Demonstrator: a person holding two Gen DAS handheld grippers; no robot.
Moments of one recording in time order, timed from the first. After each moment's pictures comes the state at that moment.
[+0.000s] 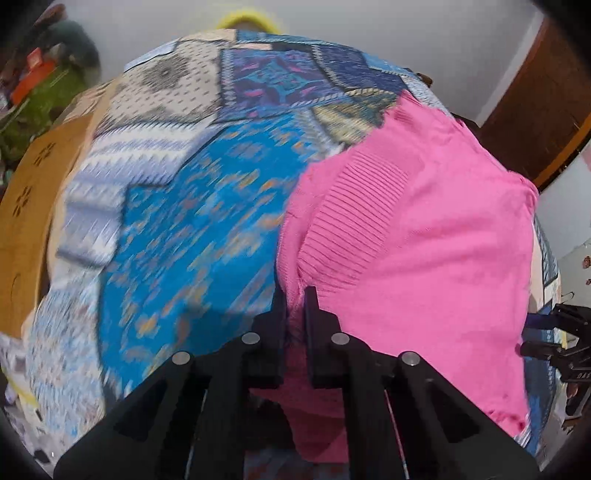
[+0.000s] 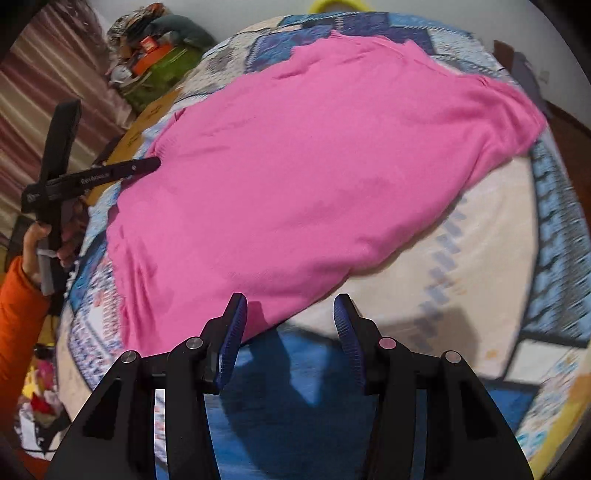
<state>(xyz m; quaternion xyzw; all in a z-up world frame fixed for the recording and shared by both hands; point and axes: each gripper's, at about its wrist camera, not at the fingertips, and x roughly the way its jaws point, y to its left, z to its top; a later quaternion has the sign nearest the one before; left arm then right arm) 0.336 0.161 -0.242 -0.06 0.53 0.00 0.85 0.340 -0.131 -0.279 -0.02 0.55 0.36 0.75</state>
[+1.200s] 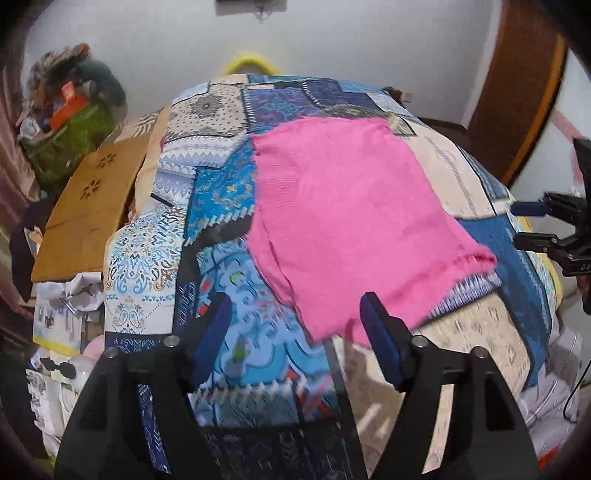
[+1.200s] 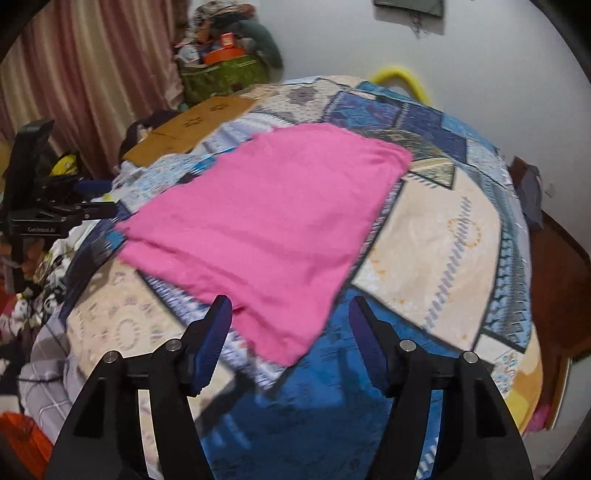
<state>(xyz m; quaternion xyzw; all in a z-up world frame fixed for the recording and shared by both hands) 0.116 0.130 -0.164 0.00 0.47 0.00 0.89 0.228 -0.109 -0.209 -0.16 0.41 0.40 0.80</state>
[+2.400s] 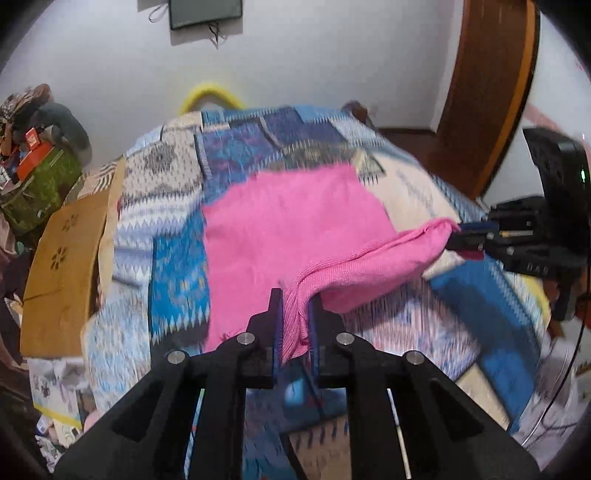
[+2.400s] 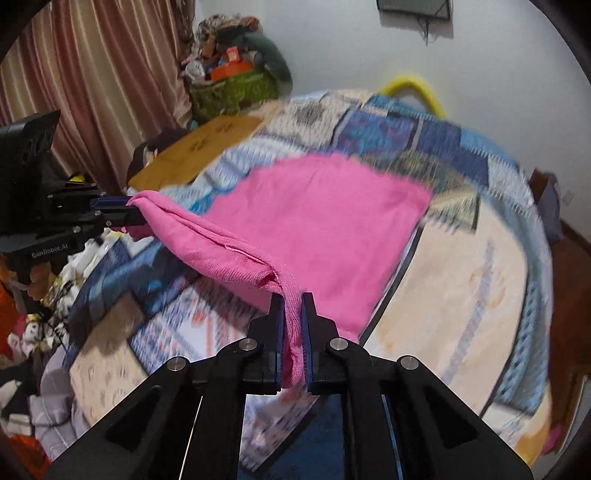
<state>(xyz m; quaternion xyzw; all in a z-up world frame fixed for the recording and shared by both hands) 0.219 0.103 -0.119 0.02 0.43 -0.06 0.90 0.283 -0.085 -0.186 -0.13 0.39 0.42 0.81</state>
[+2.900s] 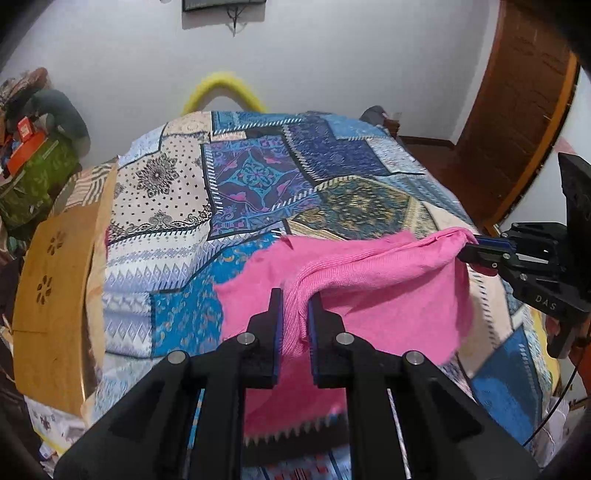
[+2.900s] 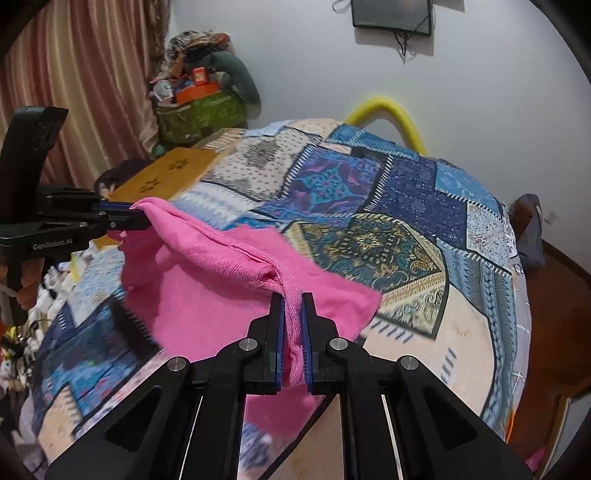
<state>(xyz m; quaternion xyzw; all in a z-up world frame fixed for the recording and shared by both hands) 0.380 0.145 -0.136 -0.01 0.46 -0.04 0.89 0.403 -0.046 -0.177 -0.13 0.37 0.38 0.84</state>
